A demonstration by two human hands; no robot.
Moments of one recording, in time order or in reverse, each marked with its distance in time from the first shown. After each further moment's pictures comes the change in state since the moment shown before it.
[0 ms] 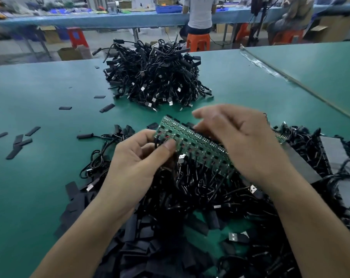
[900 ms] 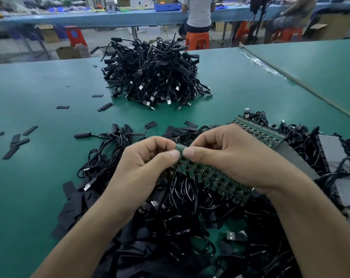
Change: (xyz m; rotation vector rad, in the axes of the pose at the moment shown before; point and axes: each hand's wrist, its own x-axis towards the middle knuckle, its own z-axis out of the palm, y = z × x) left_hand -0.001 -0.005 0.004 0.065 -0.131 0.008; right_hand 0.001 0.013 -0.003 0.079 -0.336 0.244
